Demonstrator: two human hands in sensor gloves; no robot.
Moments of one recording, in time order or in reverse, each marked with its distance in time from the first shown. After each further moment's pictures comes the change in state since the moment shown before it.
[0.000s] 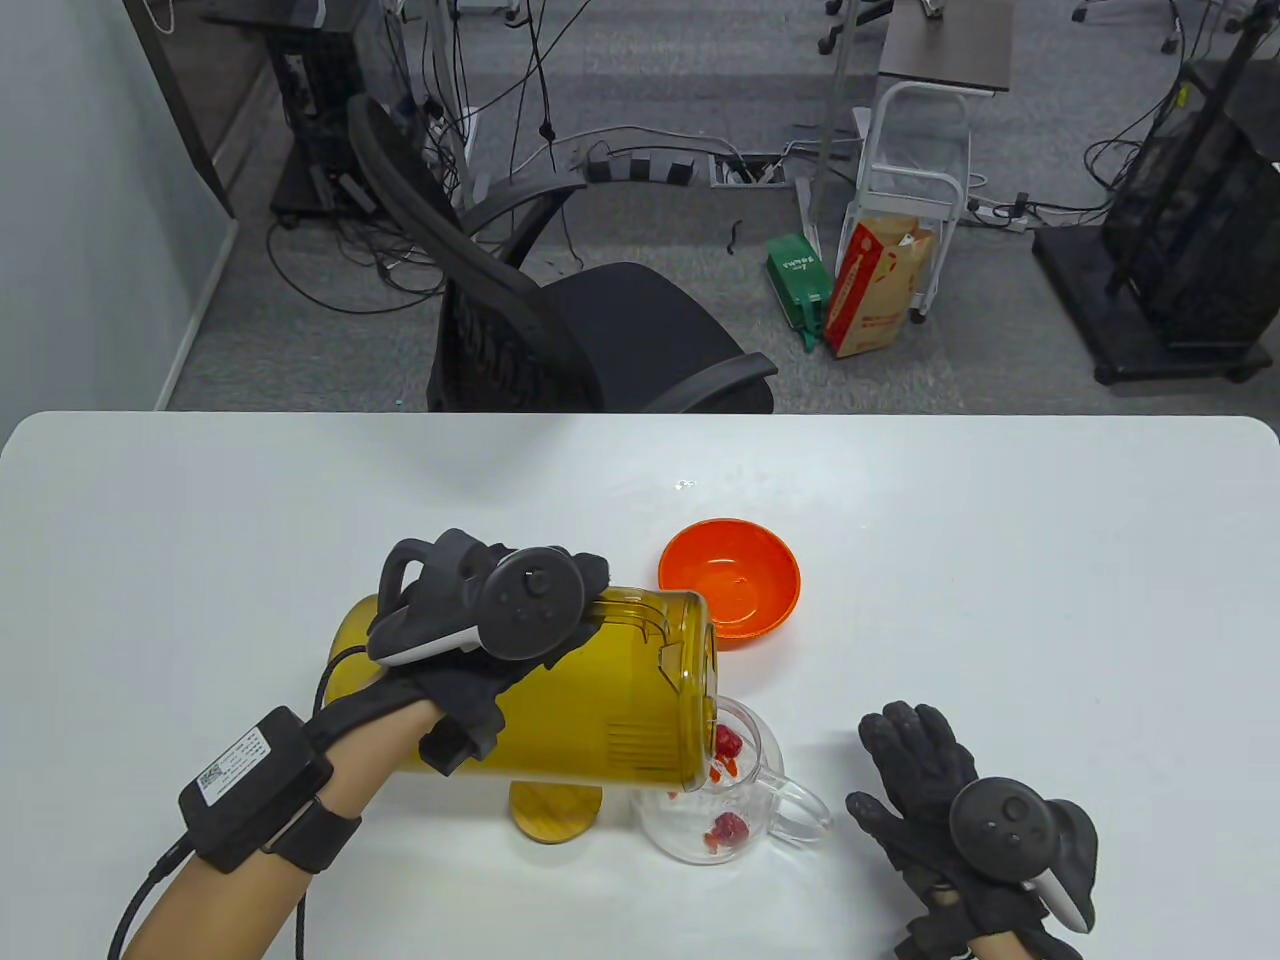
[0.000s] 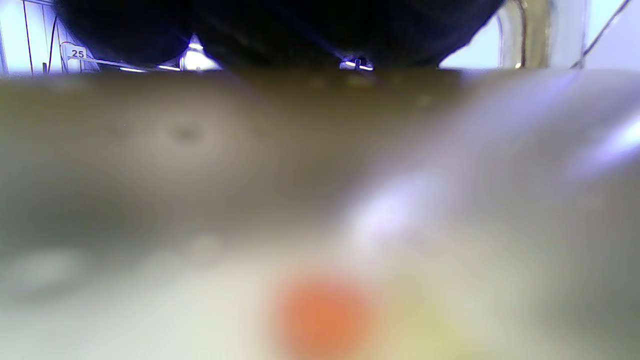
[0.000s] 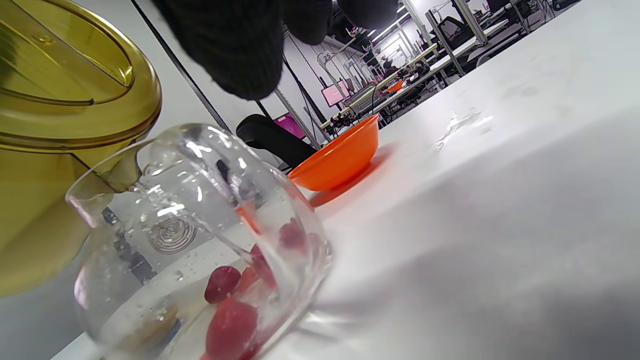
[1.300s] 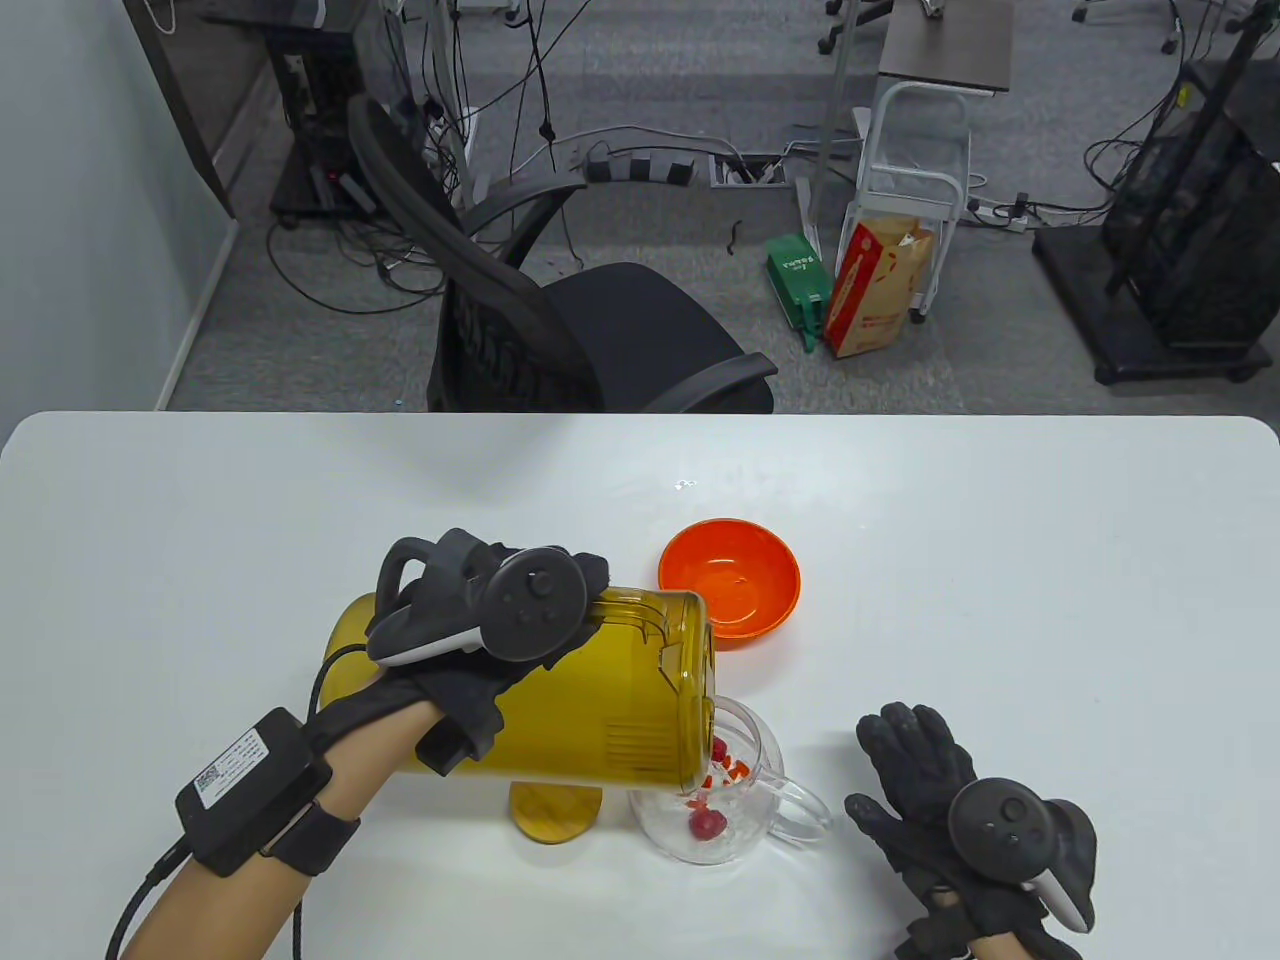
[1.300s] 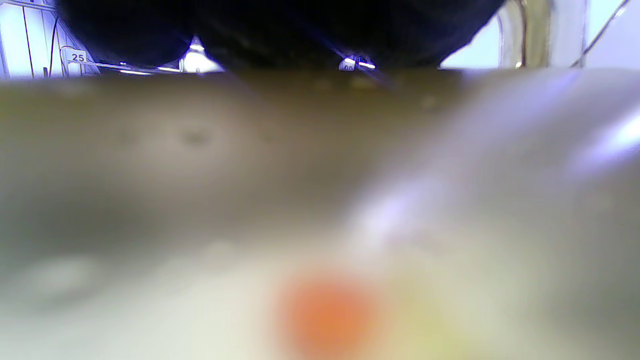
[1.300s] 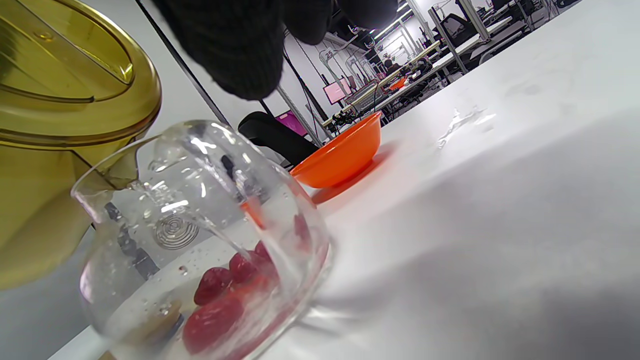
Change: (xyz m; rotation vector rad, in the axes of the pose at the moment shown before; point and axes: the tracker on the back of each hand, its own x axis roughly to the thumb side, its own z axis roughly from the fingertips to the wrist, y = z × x) left_hand 0.002 0.003 0.001 -0.005 0.002 -0.020; right_hand 0.001 0.000 0.000 0.009 -0.007 0.003
